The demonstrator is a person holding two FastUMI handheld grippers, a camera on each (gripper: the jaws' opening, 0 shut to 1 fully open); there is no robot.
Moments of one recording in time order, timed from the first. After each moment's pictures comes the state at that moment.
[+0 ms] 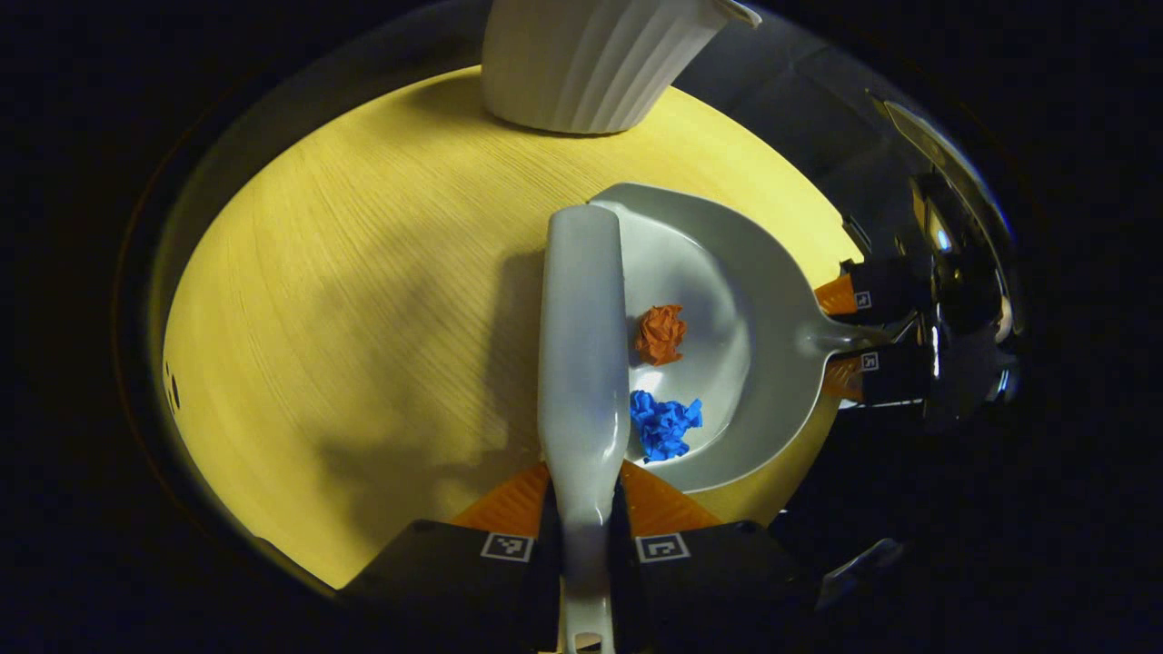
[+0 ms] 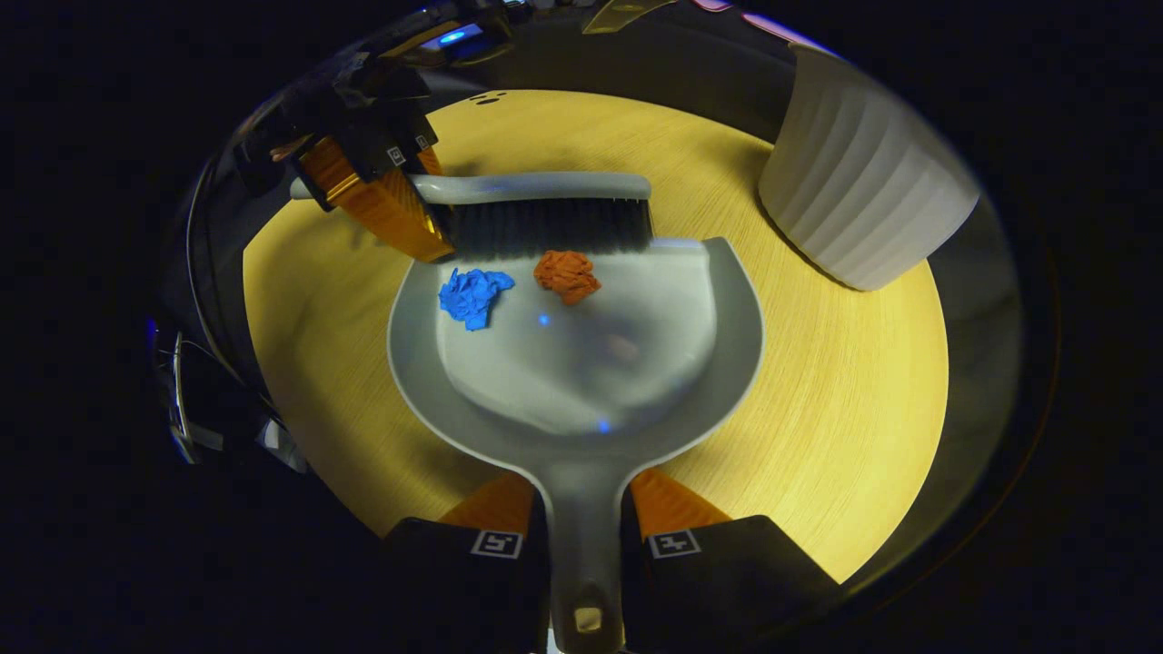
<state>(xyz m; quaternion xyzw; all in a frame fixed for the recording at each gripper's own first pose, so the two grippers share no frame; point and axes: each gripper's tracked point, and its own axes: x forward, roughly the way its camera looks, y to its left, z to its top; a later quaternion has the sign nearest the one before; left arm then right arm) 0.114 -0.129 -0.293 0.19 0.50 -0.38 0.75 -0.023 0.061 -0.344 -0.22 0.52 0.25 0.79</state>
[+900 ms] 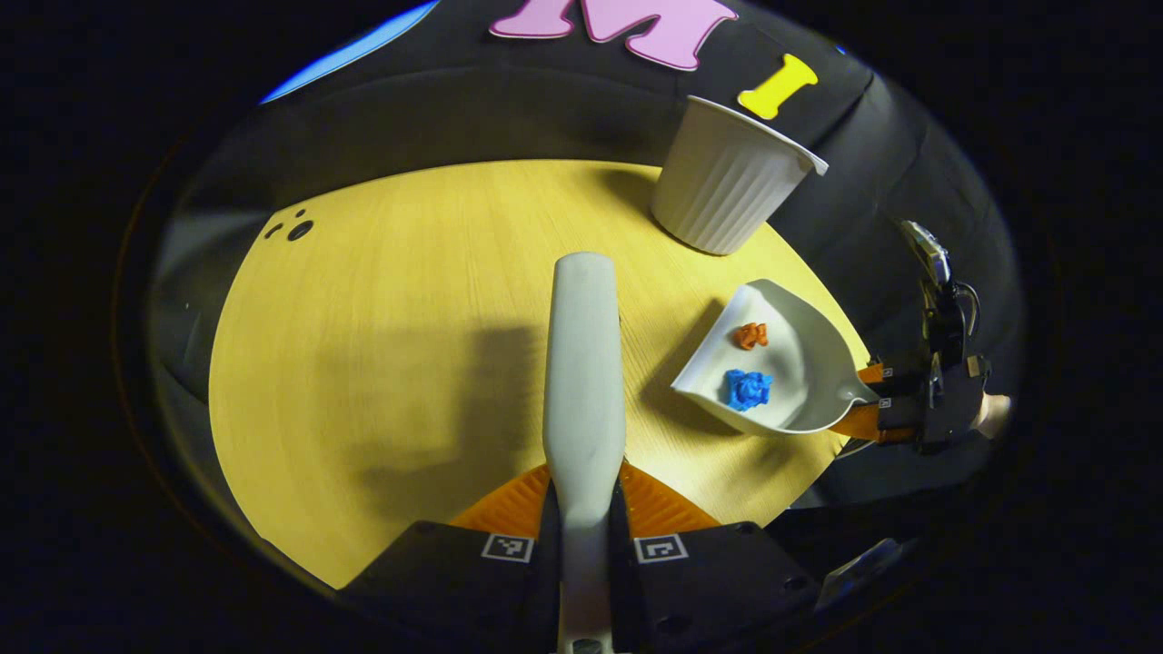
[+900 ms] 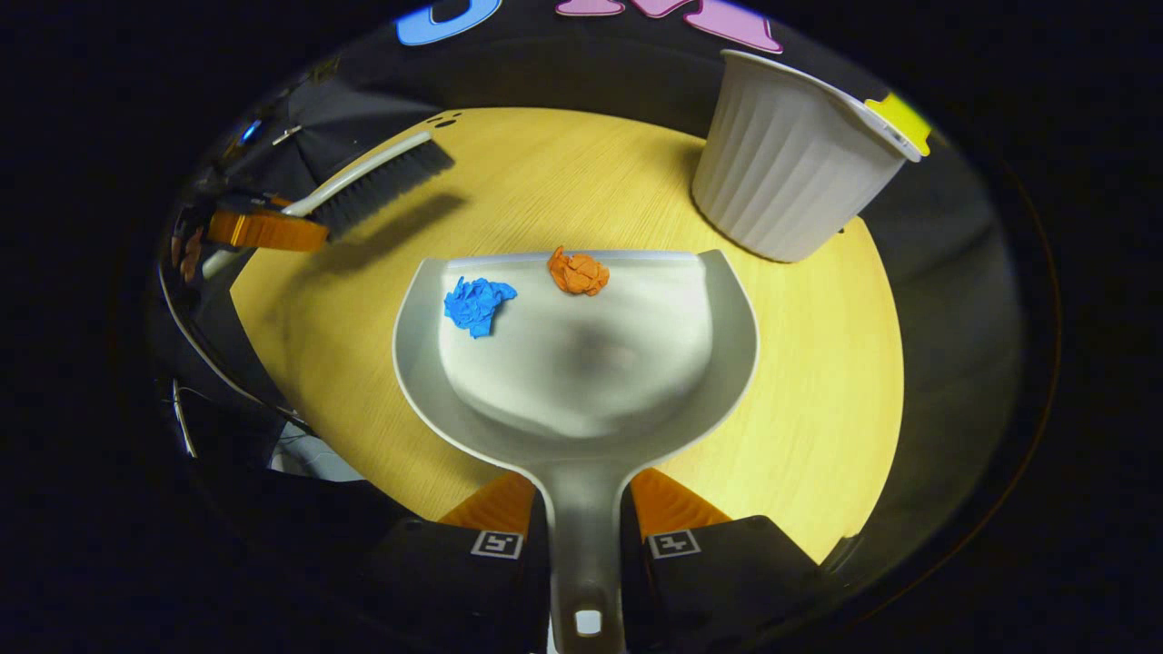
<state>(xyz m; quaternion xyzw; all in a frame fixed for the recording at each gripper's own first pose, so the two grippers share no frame) 0.082 0.024 -0.248 -0.01 0.38 -0.25 0.89 -0.035 0.076 -0.289 -0.19 0.52 0.16 0.82</state>
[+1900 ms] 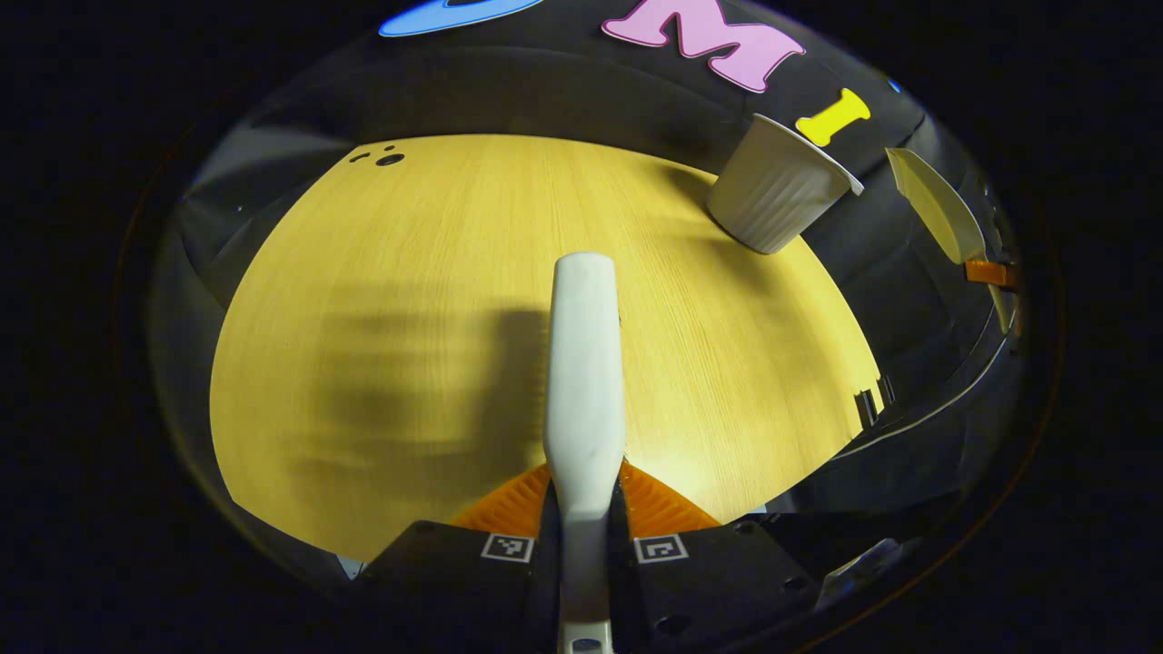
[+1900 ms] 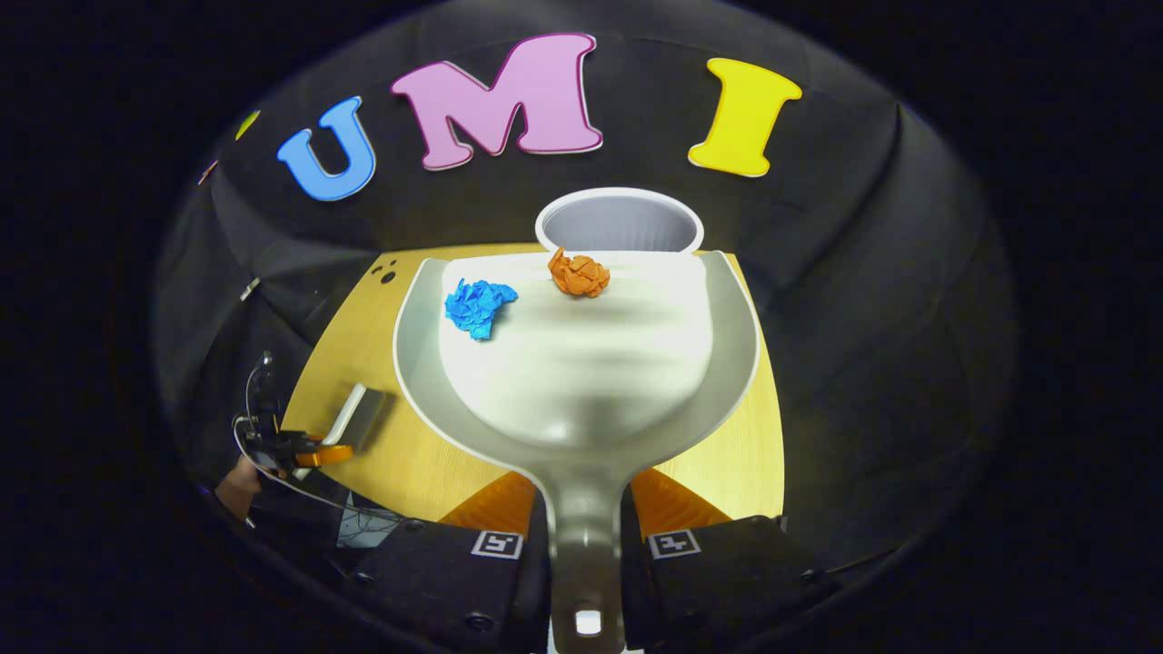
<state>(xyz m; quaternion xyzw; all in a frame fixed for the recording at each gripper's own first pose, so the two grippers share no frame) 0.022 0.074 -0.281 -0.08 0.39 -0.19 0.90 0.043 0.015 -0.038 -0.06 0.43 0.07 0.90</state>
